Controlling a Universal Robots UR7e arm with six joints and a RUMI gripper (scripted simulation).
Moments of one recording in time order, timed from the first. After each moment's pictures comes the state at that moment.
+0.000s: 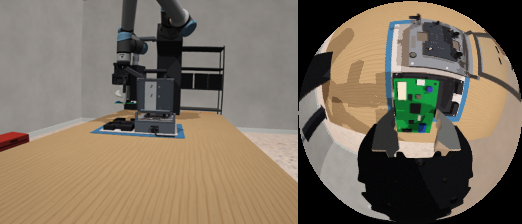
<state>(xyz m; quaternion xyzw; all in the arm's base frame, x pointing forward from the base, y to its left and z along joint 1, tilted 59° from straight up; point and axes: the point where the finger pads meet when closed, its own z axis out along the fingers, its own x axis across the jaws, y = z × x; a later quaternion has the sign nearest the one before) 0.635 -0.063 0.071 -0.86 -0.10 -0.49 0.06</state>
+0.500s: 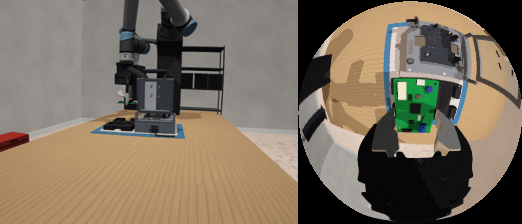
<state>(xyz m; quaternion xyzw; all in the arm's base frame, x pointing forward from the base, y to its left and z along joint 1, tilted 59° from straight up) 0.633 -0.047 0.076 -0.86 -0.10 -0.49 0.06</state>
